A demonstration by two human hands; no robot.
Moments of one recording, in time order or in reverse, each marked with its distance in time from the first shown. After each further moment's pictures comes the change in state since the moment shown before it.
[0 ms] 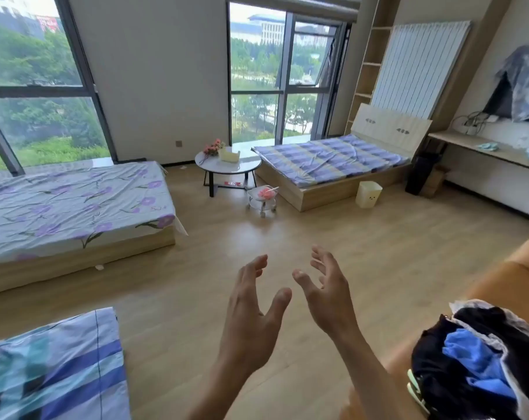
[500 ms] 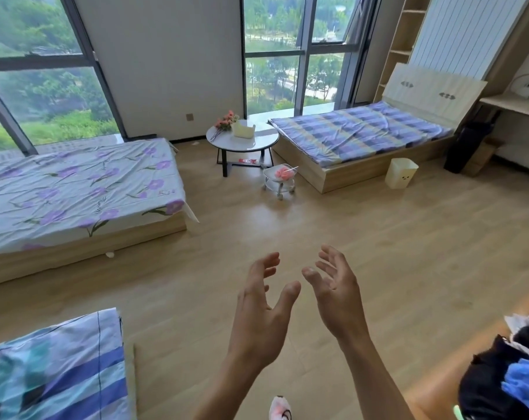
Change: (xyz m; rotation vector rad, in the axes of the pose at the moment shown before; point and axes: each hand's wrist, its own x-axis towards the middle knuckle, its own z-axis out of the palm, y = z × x) left_hand 0.170 -0.089 0.055 -0.051 -0.011 -0.141; right_hand 0.166 0.072 0.071 0.161 -0.035 0.147
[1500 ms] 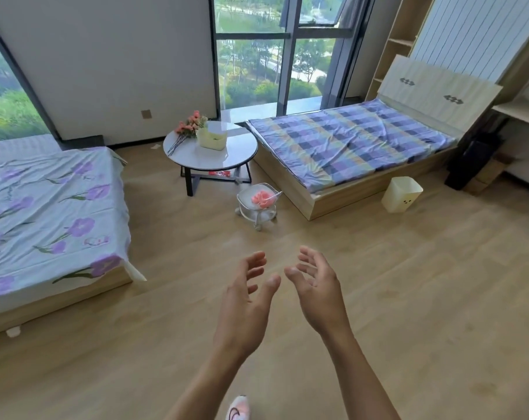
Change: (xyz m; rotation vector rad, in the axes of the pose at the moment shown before) left_hand 0.593 -0.089 0.150 -0.150 -0.043 -0.163; right_hand 0.597 0.048 0.080 -0.066 -0.034 0.127
